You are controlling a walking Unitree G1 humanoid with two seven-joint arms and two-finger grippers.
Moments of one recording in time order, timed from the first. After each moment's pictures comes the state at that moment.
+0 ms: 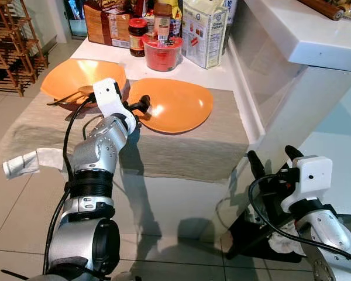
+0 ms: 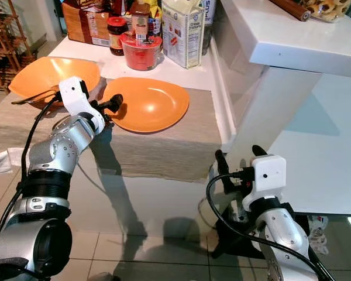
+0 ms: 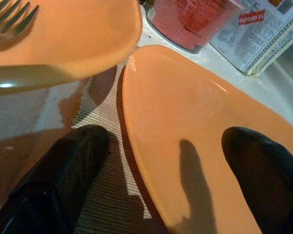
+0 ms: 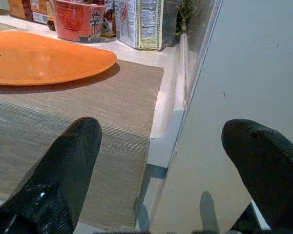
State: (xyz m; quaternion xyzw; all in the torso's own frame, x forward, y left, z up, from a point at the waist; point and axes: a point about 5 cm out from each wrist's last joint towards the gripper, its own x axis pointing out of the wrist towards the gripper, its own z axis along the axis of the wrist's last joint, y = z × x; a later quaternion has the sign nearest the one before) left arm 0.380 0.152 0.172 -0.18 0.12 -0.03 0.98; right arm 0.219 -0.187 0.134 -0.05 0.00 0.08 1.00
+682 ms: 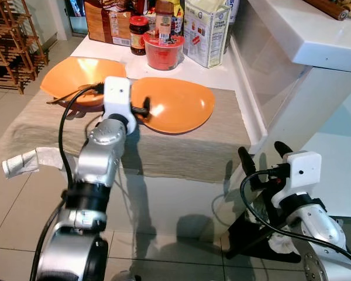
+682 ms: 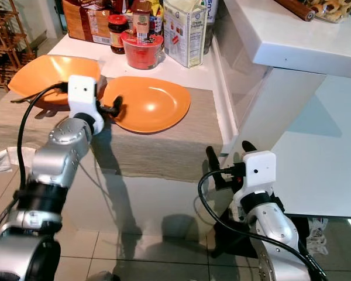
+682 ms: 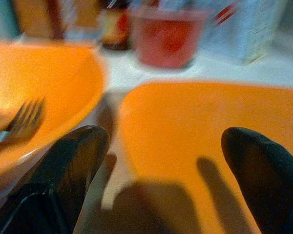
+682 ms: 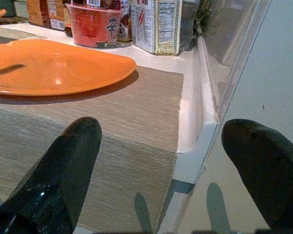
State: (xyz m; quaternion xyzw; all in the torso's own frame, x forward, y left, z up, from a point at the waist) left arm 0.365 0.136 0.183 0.04 0.01 -0.08 1.00; right arm 0.227 -0.173 0.135 -0.03 -0.01 0.10 0.99
